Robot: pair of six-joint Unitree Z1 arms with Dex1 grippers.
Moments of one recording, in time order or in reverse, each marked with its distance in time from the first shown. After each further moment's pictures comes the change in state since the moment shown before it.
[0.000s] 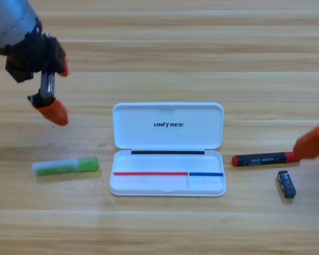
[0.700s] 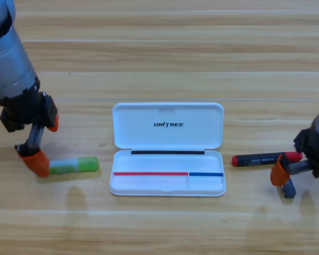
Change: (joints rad) arm 0 0.062 0.083 0.188 -0.044 -0.073 0.104; arm 1 -0.064 0.334 0.063 -0.150 -0.001 0.304
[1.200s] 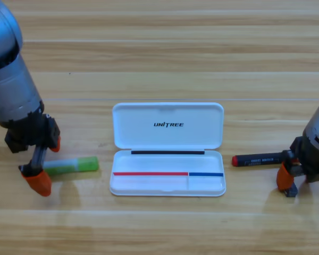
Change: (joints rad) arm 0 0.001 0.036 0.105 -0.098 -0.027 -0.004; arm 1 -0.029 0.095 -0.013 -0.016 0.017 0.028
